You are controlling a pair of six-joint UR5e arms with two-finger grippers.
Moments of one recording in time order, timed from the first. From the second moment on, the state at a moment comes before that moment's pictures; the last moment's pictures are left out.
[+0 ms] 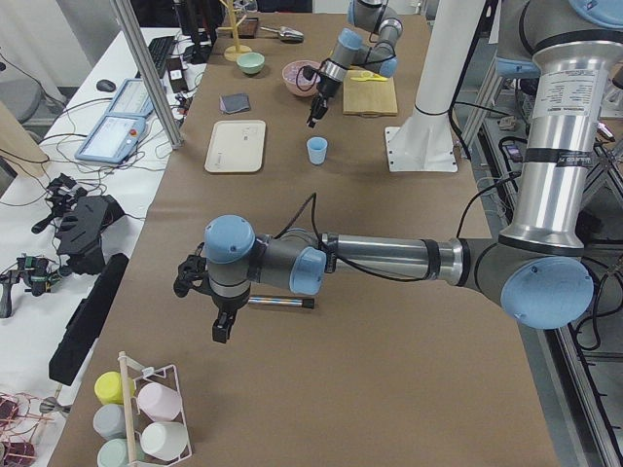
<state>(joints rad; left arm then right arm) -1.60 -1.66 -1.52 -1.75 -2.32 0.03 0.35 -0.88 1.73 -1.17 1.44 1.19</state>
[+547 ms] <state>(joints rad) -1.60 -1.67 -1.51 -1.75 -2.31 0.03 0.30 -0.85 1.65 -1.17 1.40 1.19</state>
